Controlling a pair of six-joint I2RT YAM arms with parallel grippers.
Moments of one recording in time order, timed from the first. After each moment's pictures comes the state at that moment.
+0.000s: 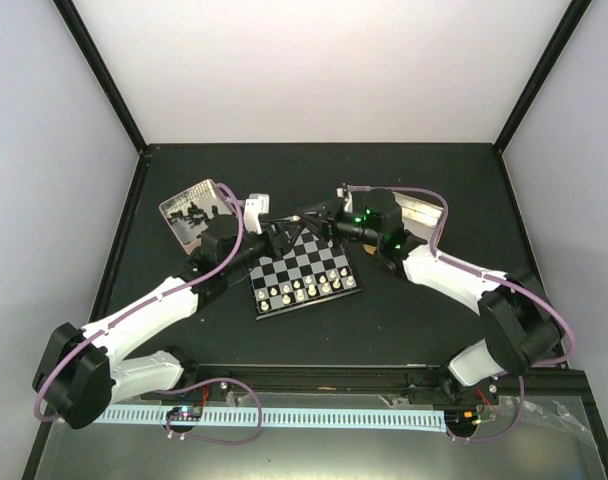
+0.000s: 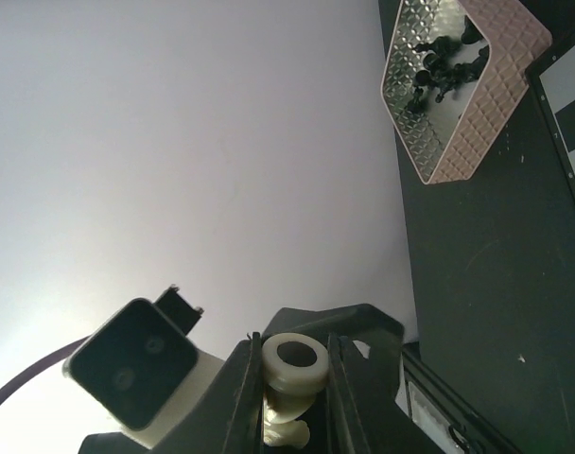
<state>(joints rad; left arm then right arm) -0.59 1.13 0.65 0.25 0.25 -0.67 0.64 1.50 0.89 0.45 -0.56 1.57</state>
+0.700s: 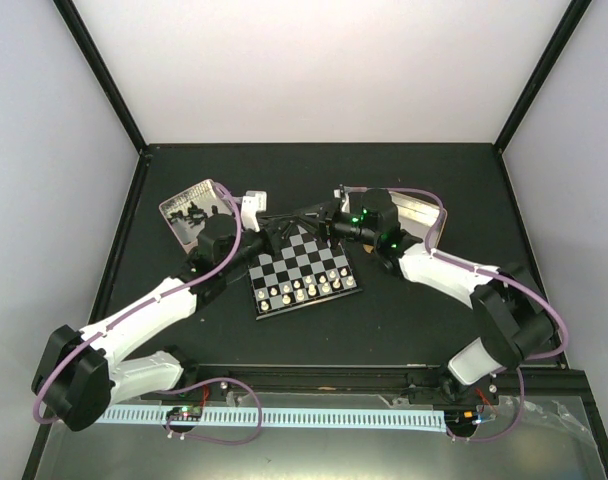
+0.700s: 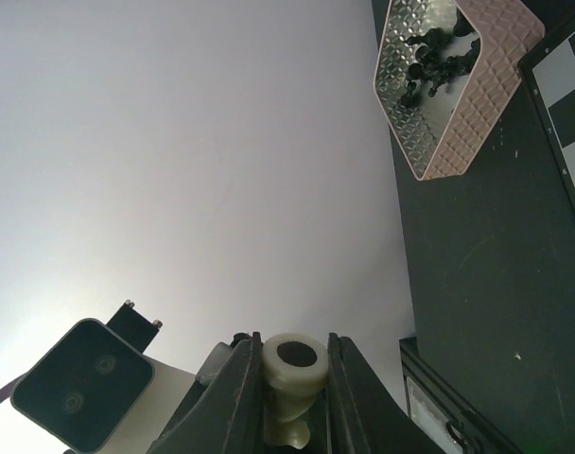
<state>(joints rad) -0.59 1.11 0.65 0.30 0.23 -0.62 0.64 1.54 0.90 0.47 -0.58 1.58</state>
